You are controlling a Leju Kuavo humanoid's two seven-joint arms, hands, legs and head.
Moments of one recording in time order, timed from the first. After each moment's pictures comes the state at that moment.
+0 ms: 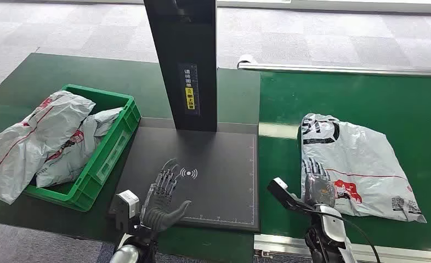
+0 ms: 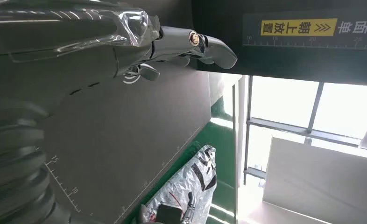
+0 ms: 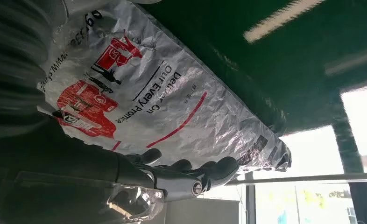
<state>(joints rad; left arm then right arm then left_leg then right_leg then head) -0.02 -0.18 -0.22 -1.25 0.09 -0.17 -0.46 -0.30 0.04 -0.08 -0.77 1.45 -0.40 0.01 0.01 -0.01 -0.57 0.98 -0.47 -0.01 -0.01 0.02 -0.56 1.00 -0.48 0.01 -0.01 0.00</state>
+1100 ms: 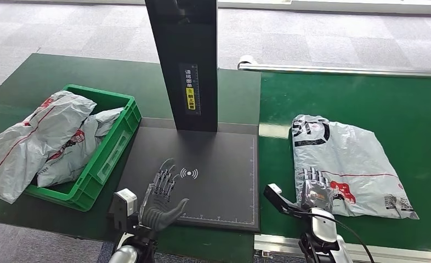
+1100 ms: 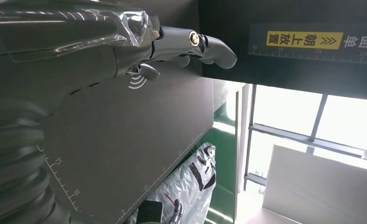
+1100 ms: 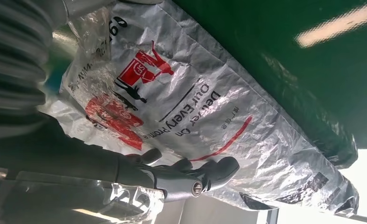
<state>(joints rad) 0.00 -0.18 -0.22 -1.27 0.11 -0.14 -0.43 -0.25 0.04 -0.04 -0.83 1.56 -0.28 0.21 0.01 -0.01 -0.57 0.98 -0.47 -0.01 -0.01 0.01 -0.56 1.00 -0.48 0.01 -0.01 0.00</state>
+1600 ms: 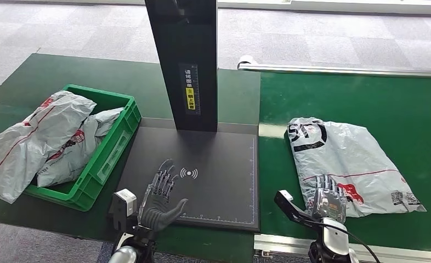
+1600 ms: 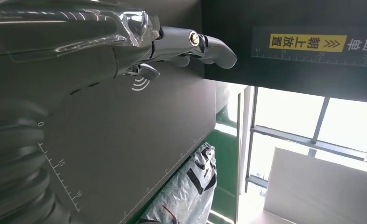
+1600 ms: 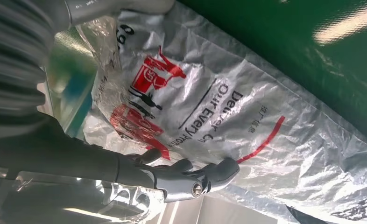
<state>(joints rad) 0.00 -0.18 -0.21 -1.27 0.11 -0.14 -0.43 -0.16 0.03 -0.10 -0.94 1.55 -0.26 0.19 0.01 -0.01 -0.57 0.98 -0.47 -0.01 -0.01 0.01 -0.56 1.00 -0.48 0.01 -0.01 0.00</state>
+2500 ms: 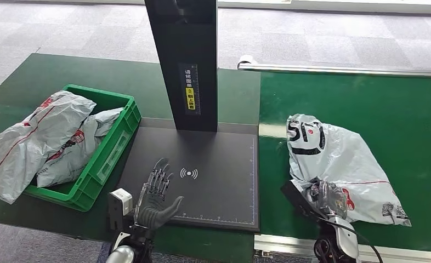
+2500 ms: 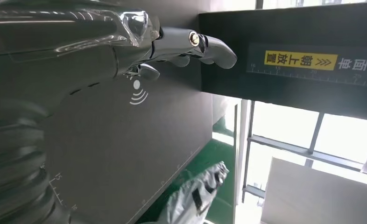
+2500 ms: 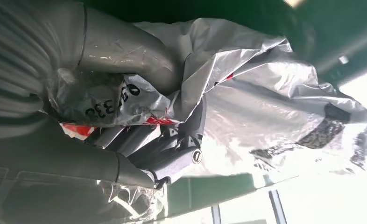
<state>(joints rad) 0.01 -0.18 -0.19 -1.28 0.11 -0.12 -0.44 -0.14 0.05 -0.13 -1.08 1.16 -0.31 -0.03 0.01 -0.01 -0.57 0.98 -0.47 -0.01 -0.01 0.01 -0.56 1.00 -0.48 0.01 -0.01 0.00</state>
